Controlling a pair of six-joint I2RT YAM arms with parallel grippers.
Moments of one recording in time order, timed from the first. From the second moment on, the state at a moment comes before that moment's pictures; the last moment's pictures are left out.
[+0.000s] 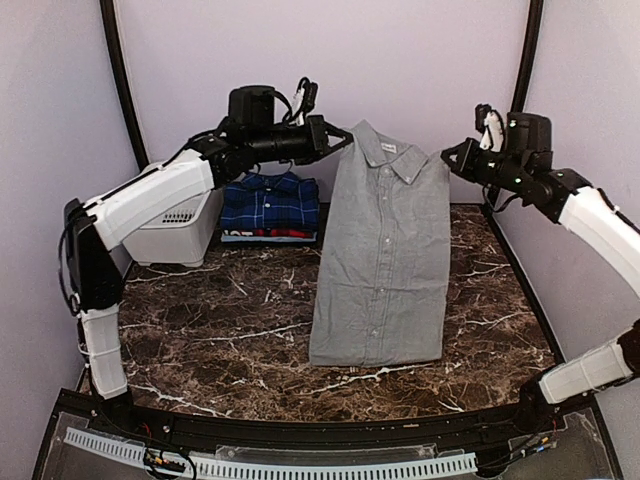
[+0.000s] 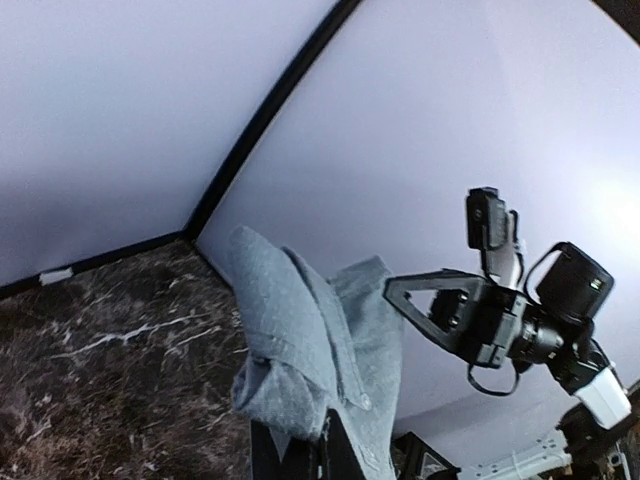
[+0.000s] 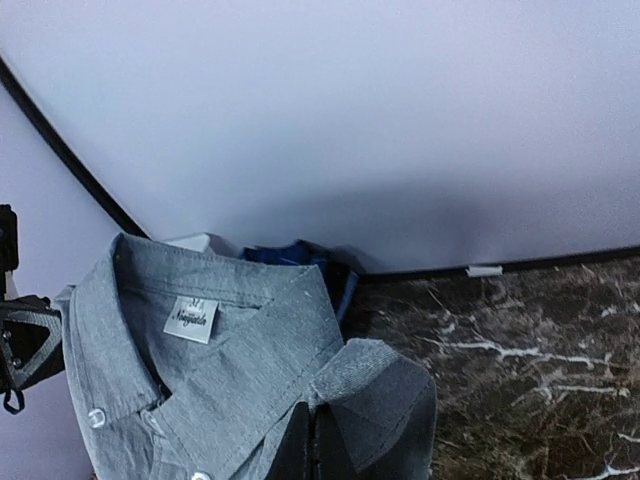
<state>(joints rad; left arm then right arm) -0.73 1.89 2.00 -0.17 0.41 -0.60 0.38 1.24 1.35 -0.30 -0.13 0.46</state>
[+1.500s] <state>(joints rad) -1.00 1.65 1.95 -0.06 0.23 -0.21 0.28 0.90 1.45 -0.19 -0.28 0.42</state>
